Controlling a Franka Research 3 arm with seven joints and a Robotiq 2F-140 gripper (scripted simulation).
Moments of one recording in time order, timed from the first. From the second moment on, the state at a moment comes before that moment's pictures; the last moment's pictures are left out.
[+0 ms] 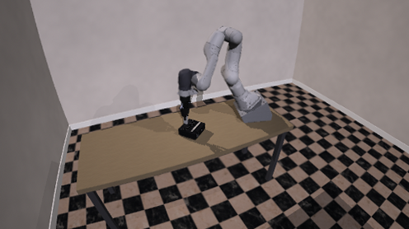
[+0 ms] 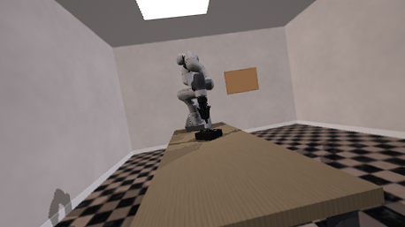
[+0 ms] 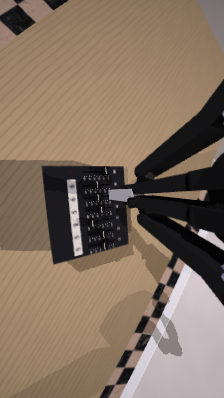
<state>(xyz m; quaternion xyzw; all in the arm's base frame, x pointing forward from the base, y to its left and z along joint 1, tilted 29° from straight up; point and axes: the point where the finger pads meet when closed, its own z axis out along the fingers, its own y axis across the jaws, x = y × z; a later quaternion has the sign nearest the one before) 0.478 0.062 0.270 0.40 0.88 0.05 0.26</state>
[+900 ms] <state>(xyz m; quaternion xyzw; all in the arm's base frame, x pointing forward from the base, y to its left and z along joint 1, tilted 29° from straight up) 0.466 0.063 0.280 0.40 0.88 0.05 0.25</state>
